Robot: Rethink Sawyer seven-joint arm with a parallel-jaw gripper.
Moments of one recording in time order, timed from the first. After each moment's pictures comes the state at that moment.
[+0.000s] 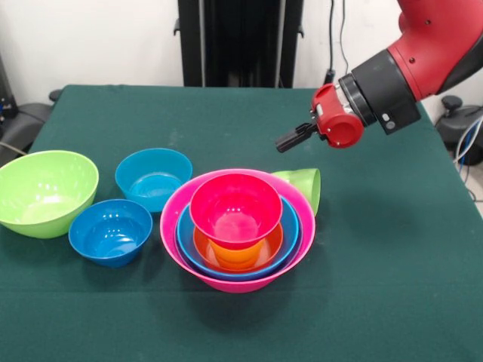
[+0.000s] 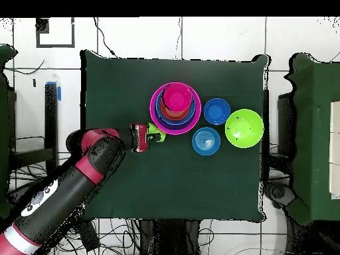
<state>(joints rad) 0.68 0.35 -1.26 1.33 0.81 0.70 3.29</state>
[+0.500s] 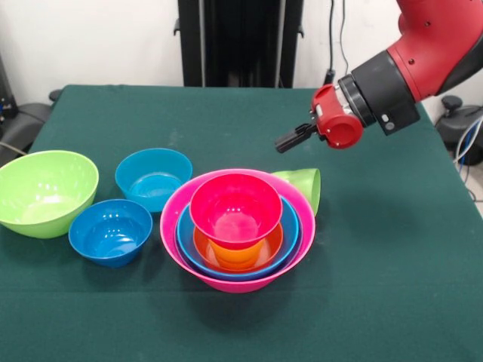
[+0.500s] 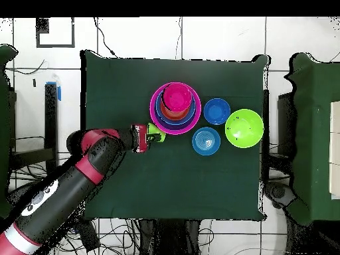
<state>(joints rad) 0.68 0.36 -1.26 1.33 0.81 0.71 3.29</state>
